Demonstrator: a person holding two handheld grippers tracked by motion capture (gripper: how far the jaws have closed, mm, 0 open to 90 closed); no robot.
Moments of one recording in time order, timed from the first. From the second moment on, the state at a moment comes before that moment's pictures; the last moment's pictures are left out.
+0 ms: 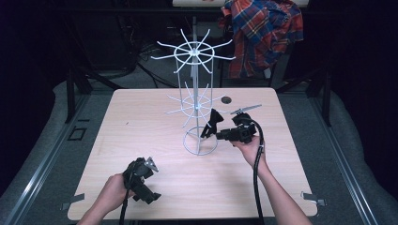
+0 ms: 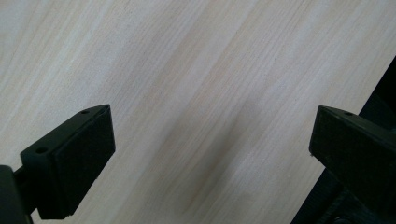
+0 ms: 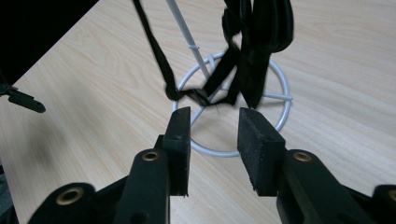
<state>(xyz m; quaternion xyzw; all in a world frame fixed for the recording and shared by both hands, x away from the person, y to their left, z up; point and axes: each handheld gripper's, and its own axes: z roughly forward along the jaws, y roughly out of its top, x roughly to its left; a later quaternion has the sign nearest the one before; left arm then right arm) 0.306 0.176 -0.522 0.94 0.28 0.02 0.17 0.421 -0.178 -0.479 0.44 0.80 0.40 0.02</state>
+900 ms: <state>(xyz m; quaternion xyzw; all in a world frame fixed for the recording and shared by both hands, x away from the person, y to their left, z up) 0.308 0.180 -0.521 0.94 0.30 0.02 0.18 0.361 -0.193 -0.432 0.40 0.84 0.34 0.12</state>
